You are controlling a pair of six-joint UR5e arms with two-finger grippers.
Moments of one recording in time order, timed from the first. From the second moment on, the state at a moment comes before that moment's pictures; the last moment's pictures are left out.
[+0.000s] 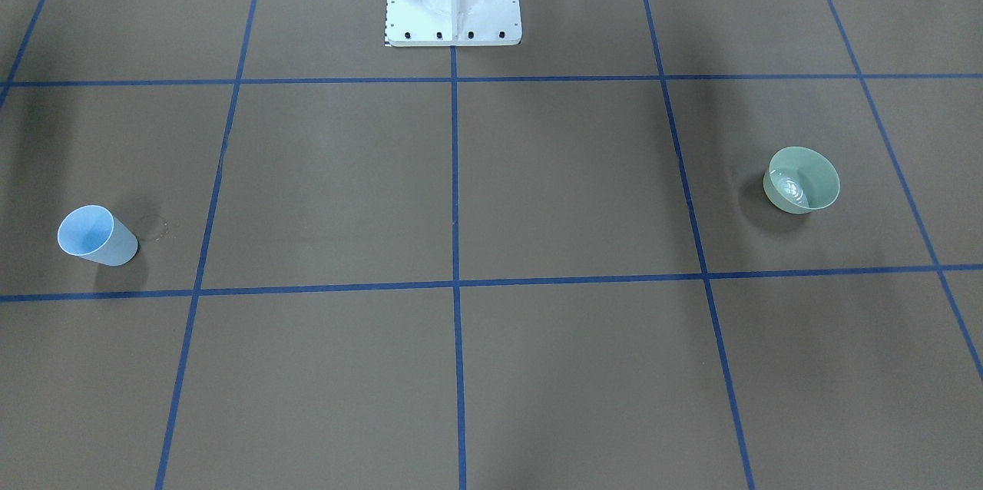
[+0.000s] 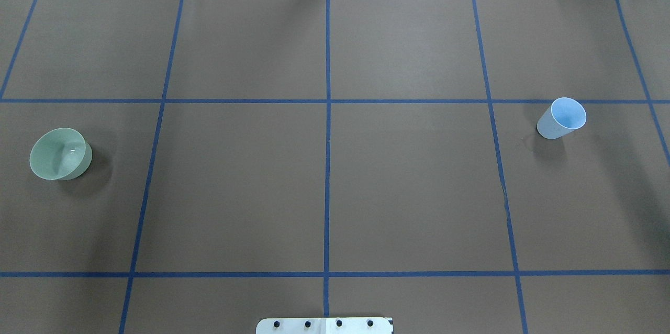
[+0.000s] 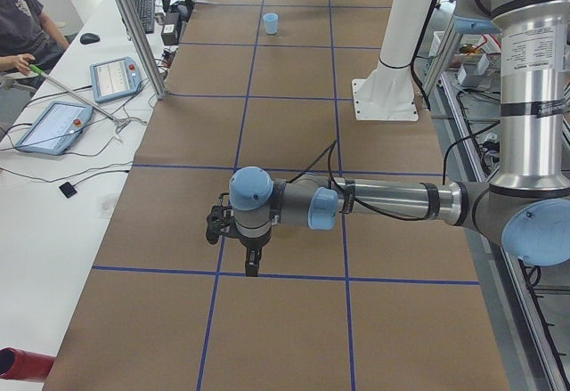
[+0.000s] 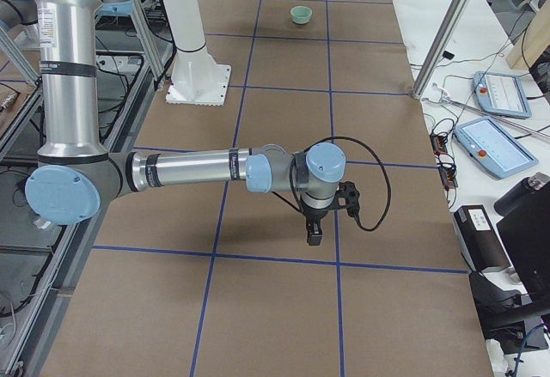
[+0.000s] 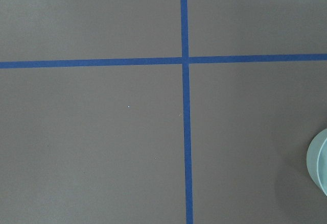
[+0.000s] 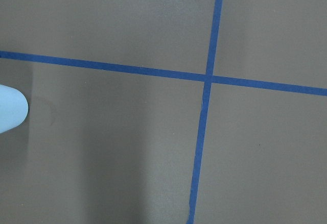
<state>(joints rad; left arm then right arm) -1.55 -1.47 -1.71 -1.64 -2.36 -0.06 1.49 -1.59 1.70 -1.62 2.35 -0.01</state>
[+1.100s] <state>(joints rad) -1.49 -1.47 -1.69 -1.72 -2.44 -0.06 1.49 -1.59 1.70 -1.62 2.35 -0.02</state>
